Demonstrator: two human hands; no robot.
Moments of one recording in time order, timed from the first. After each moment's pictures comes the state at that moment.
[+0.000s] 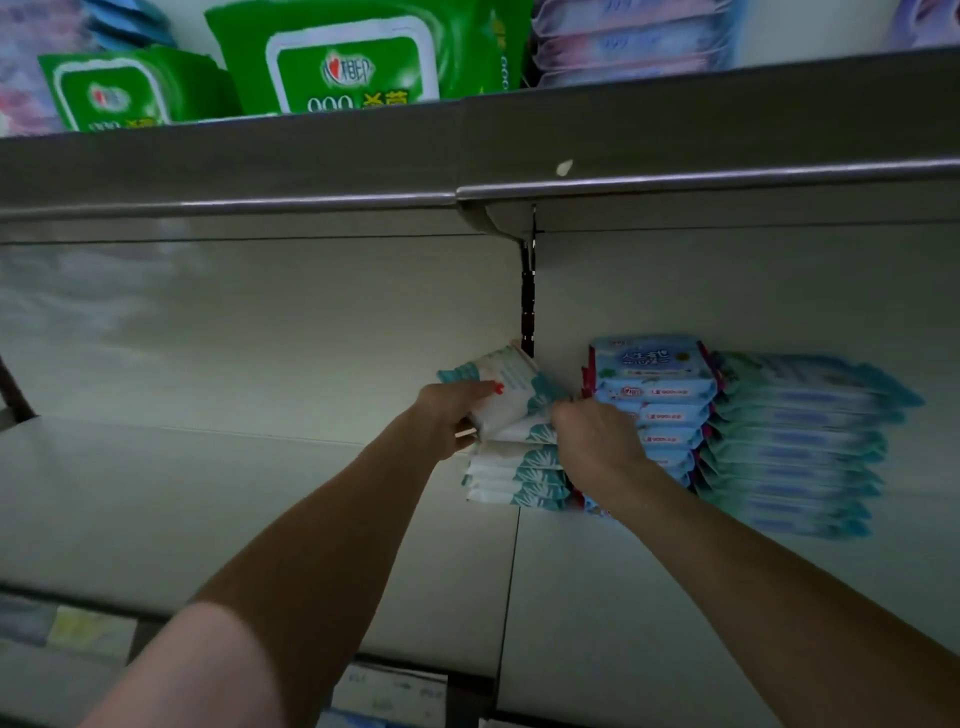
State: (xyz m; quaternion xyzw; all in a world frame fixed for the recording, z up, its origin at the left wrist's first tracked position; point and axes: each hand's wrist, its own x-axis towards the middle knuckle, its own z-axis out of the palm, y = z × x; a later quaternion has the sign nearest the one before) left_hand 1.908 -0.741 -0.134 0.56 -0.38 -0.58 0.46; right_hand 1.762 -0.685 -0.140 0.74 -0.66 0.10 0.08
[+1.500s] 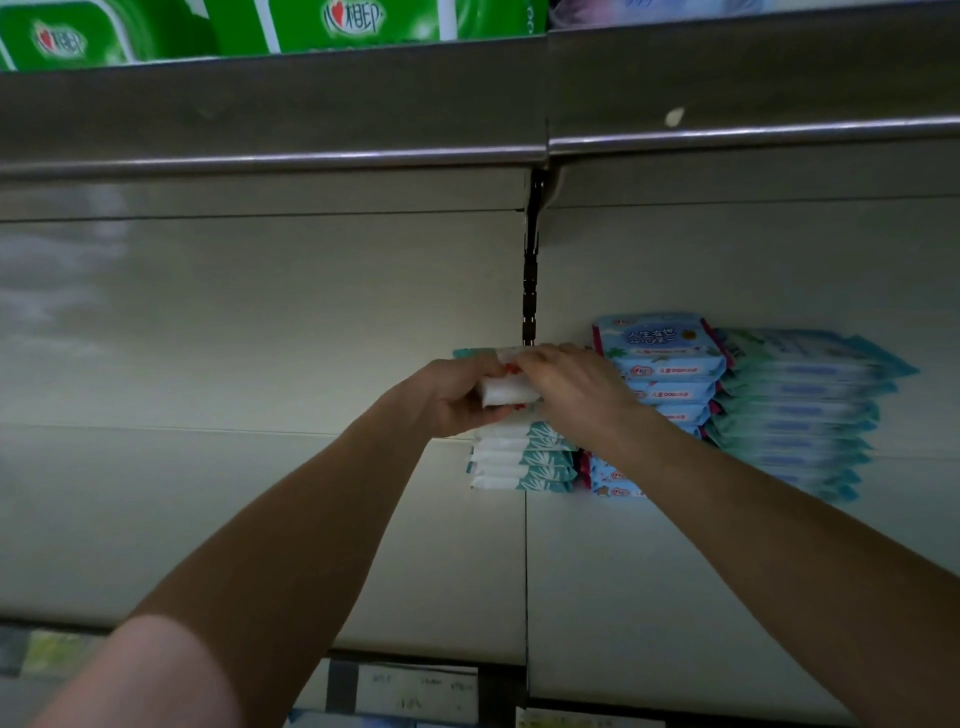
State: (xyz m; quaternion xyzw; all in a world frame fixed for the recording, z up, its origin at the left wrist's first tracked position) left_hand 1.922 -0.746 -0.122 0.47 -0.43 -0.67 0.37; right_hand 1.779 -0.713 -0.129 0.79 -0.57 0.10 0.18
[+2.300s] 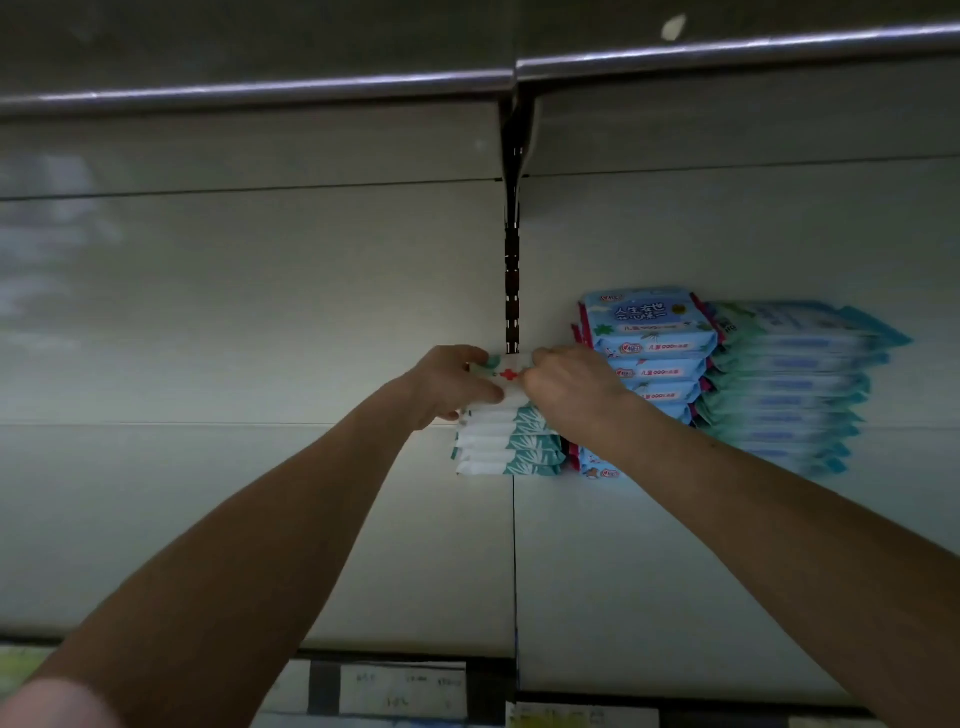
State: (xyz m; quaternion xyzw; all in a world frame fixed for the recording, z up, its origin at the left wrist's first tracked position) left_hand 1.917 -0.758 -0.137 0.57 -0.67 -0.42 0.23; right_hand 1.772 -0.715 -0.140 0.79 -0.58 -0.04 0.21
